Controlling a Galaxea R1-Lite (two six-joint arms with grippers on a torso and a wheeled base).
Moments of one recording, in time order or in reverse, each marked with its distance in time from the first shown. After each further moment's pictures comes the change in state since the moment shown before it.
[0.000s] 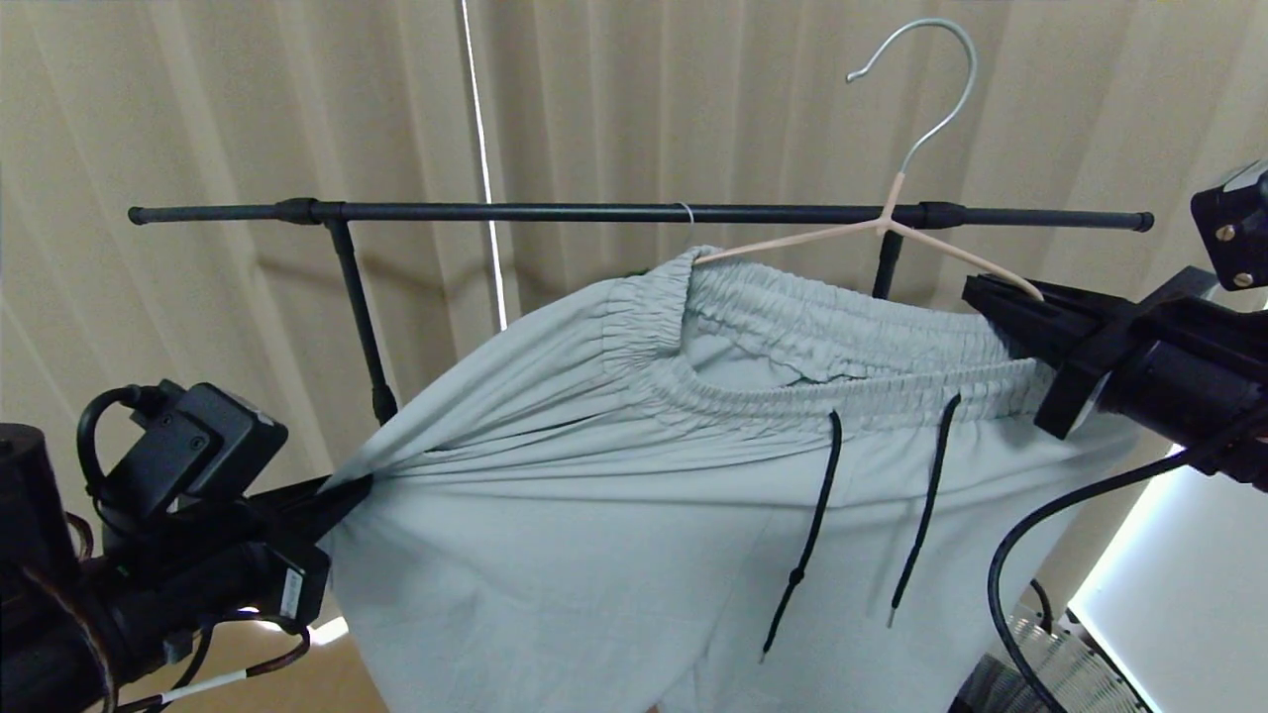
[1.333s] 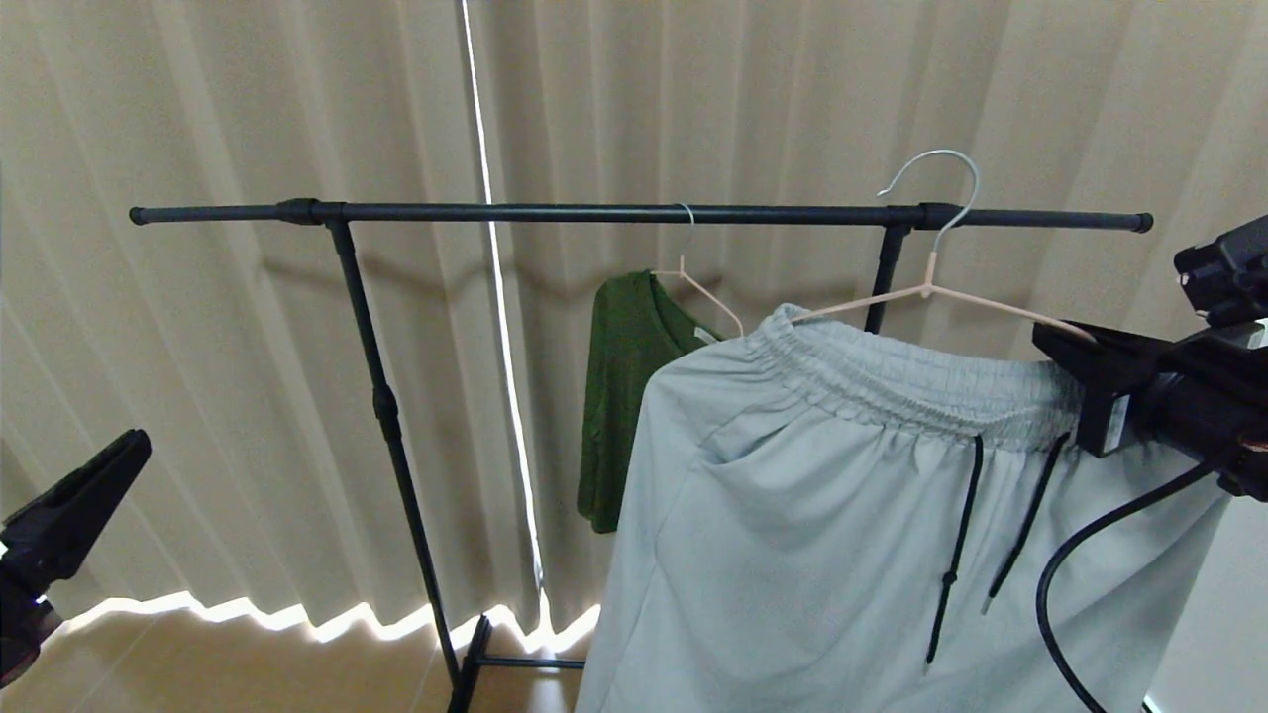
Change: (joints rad) left arm 0.290 -0.444 0.067 0.009 0.002 -0.181; right arm -0.176 0.001 0.055 0.069 -0.101 -0.033
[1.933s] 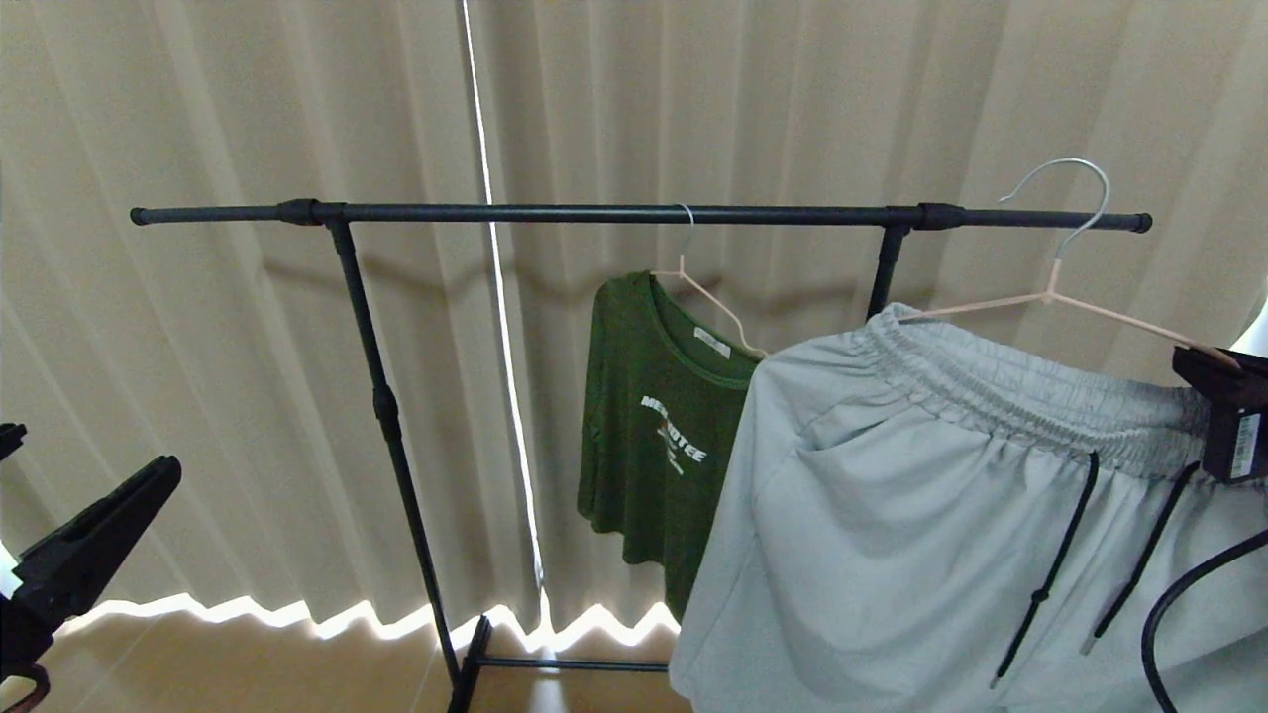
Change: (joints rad) left arm 0.000 -0.005 0.028 -0.002 -0.131 -0.033; right arm -0.137 -0.176 0.000 0.237 -0.138 0.001
